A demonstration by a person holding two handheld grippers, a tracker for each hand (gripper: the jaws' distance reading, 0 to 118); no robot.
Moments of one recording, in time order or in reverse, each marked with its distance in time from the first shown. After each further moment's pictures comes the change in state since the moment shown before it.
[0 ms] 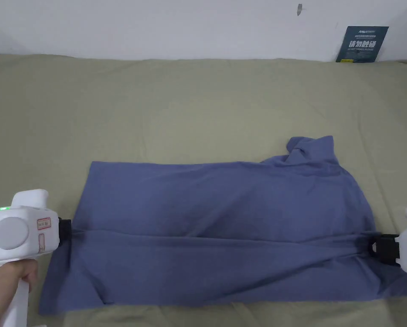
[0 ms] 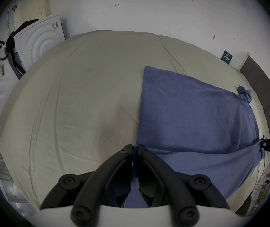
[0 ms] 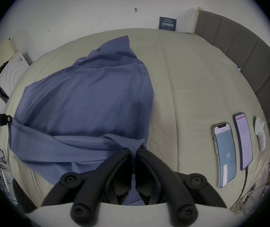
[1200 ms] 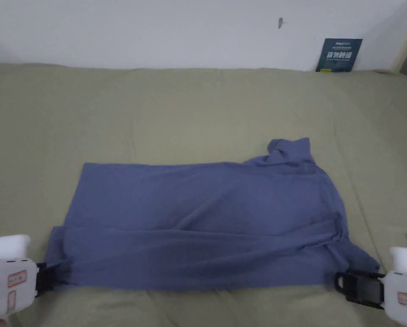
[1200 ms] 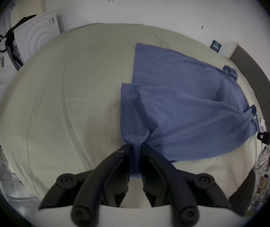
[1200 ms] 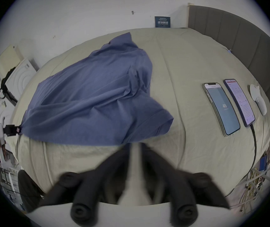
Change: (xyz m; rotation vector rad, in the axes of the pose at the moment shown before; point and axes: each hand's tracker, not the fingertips) left arm 0.007 -0.083 0.070 -0.066 -0.062 -0.070; right arm -0.011 -0.075 0.062 -0.021 0.158 0.086
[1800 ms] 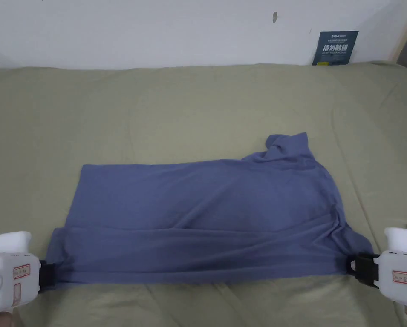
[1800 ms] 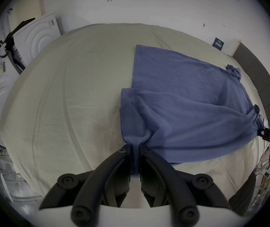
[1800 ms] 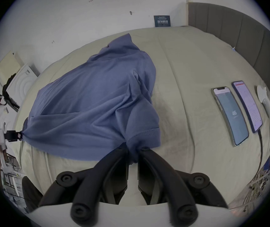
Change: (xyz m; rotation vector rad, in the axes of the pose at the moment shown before) left arm -0.022 0.017 -0.006 -0.013 0.056 0.022; right arm -0.010 0.008 0.009 0.035 0.001 -0.015
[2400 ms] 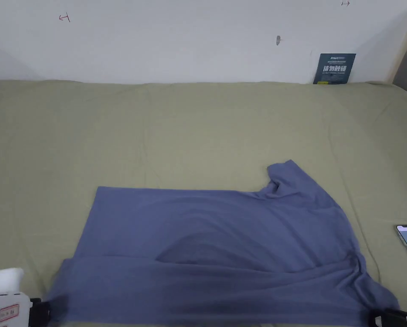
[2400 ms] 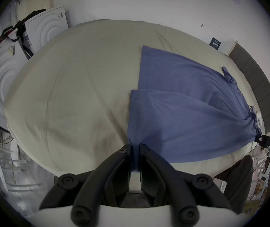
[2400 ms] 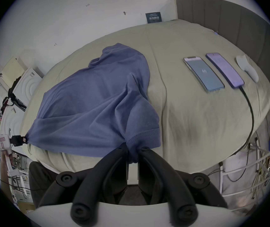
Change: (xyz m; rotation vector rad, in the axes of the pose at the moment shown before) left arm -0.044 -0.096 0.054 -0.035 -0.034 0.053; right arm 0.008 -0.105 0.071 -0.044 0.047 -0.091
